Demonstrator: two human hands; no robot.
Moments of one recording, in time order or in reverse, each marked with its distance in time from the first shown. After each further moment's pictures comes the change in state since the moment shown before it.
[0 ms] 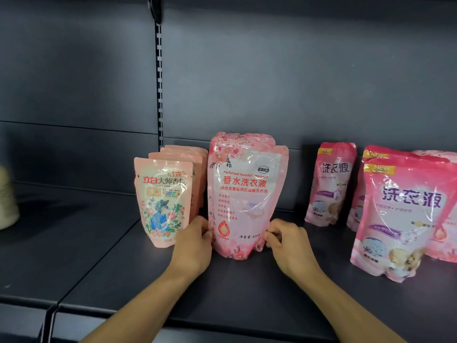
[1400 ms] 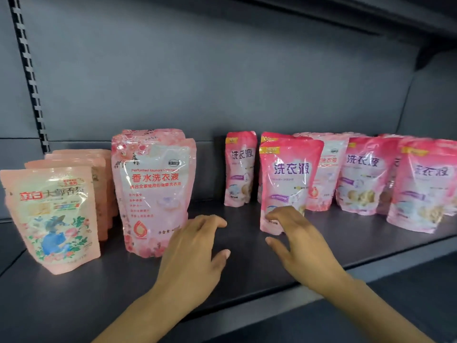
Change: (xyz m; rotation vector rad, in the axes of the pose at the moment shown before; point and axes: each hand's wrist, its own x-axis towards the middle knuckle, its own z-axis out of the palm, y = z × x) left_hand -0.079 0.098 0.028 0.241 -0.268 0.657; right_hand -0.104 0.041 -0.118 -0.440 0.196 -0.061
